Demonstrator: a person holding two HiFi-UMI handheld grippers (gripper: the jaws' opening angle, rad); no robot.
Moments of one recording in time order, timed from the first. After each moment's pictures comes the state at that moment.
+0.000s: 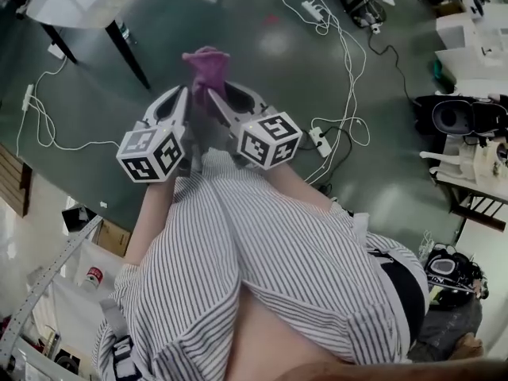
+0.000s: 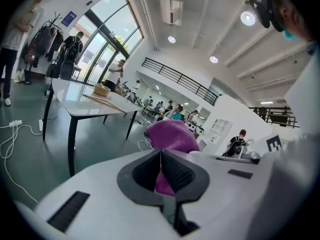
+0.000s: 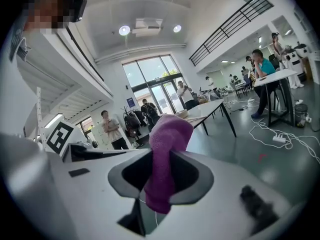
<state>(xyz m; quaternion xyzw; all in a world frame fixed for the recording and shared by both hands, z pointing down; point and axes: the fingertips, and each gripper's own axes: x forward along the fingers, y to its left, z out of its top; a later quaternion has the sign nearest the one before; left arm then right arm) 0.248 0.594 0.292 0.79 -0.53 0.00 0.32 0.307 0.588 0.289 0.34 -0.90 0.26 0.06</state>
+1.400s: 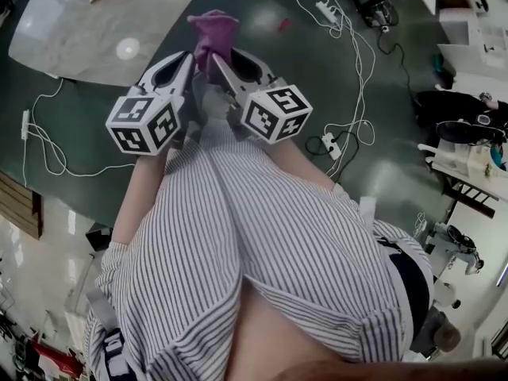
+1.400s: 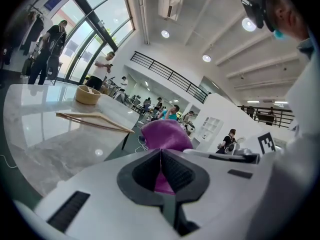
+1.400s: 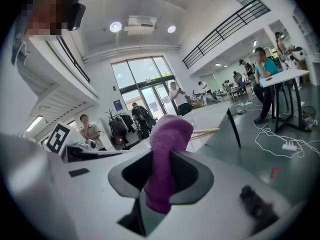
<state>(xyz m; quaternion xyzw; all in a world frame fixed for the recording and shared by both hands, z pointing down) 0.049 0.256 0.299 0.84 -0.45 0.01 0.31 0.104 0.251 0.299 0.39 -0.88 0.26 0.05</state>
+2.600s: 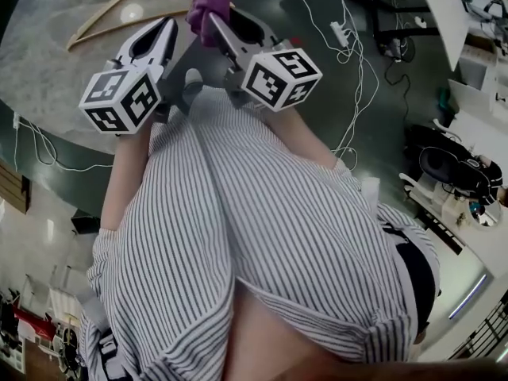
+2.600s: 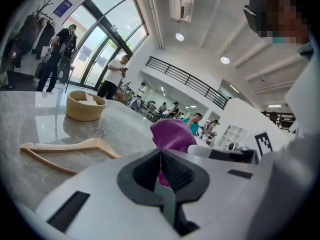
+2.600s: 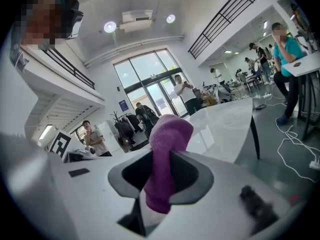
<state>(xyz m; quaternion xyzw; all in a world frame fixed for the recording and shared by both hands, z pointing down) 0.027 -0.075 0.311 0.78 -0.54 -0.01 0.33 0.099 -0.101 0.306 0.31 -0.90 0.29 0.06</state>
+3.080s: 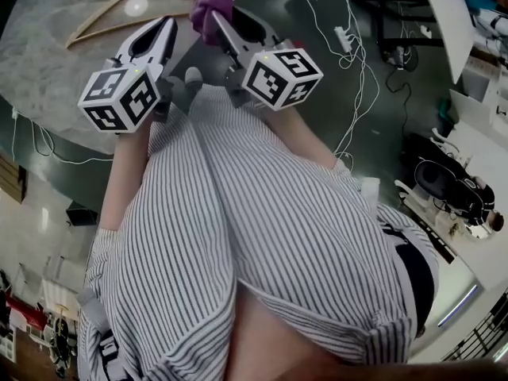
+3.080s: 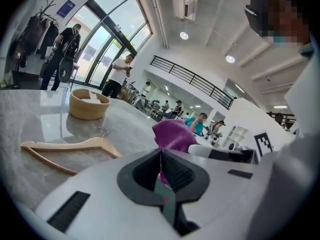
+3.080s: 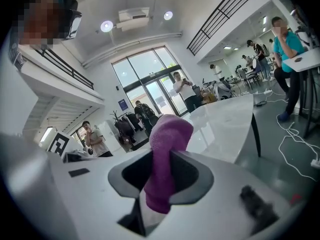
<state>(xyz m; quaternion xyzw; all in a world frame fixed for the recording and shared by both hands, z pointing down) 0.022 -0.093 0.320 0.76 -0.55 0.00 0.34 0.098 -0.126 0.317 0.30 -0.90 0.30 0.06</state>
